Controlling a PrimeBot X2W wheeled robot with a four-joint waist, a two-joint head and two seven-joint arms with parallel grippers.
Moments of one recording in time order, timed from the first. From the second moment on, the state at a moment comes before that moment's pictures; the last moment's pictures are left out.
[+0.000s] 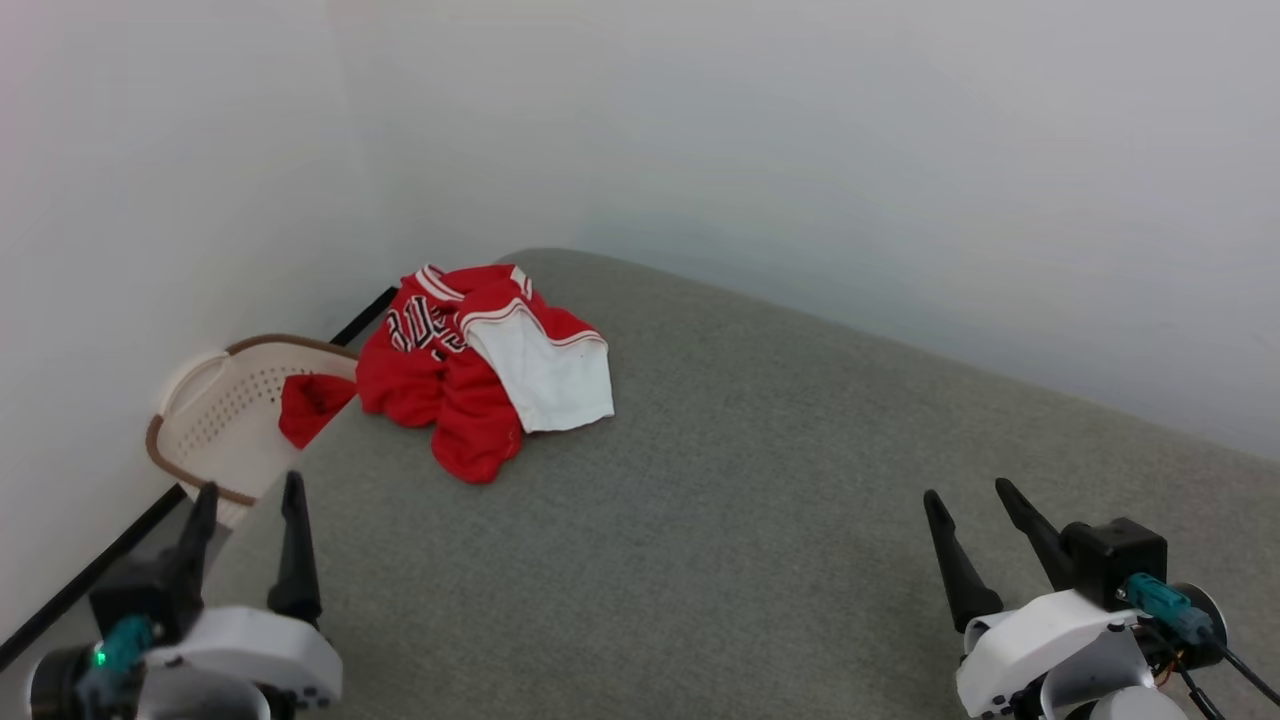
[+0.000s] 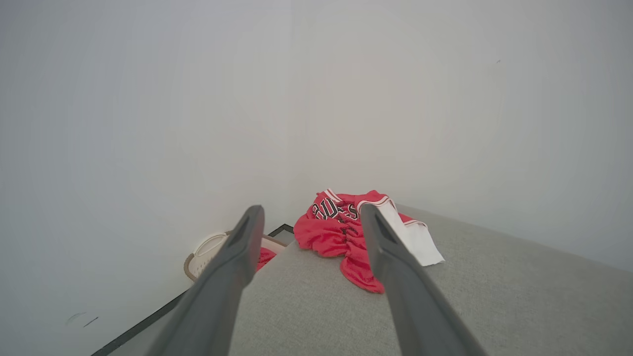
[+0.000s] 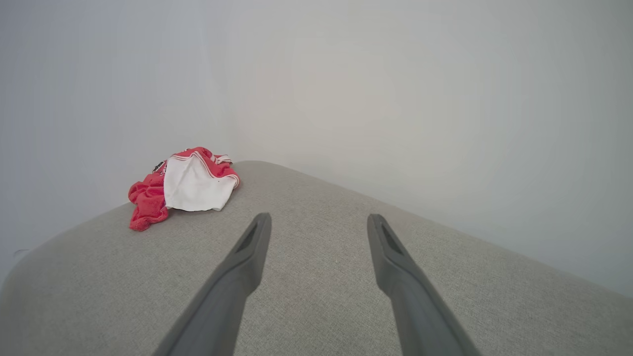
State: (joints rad) left arm -0.06 0.28 0.00 0.13 -0.32 0.08 -0.15; right arm -0.14 -0.09 0.11 0.27 0.19 0.13 -0.08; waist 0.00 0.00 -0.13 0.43
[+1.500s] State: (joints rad) left arm -1.06 0.48 -0.13 0.90 -0.57 -0.10 0.46; right arm -0.17 -0.26 0.01 -0.26 0.13 0.13 0.17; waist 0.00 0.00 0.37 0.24
